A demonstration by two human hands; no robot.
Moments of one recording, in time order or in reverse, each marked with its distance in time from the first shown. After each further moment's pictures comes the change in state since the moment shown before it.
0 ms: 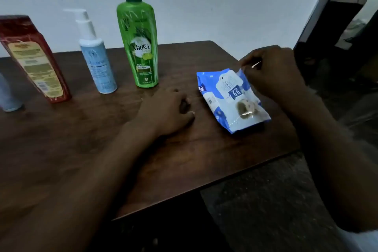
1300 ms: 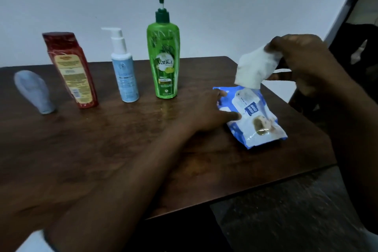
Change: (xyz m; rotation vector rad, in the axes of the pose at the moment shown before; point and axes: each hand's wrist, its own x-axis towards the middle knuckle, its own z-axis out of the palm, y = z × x) left_hand 0.030 0.039 -0.004 -0.654 -0.053 -0.161; right_hand 0.028 -0.038 -0.037 0.749 -0.100 0.336
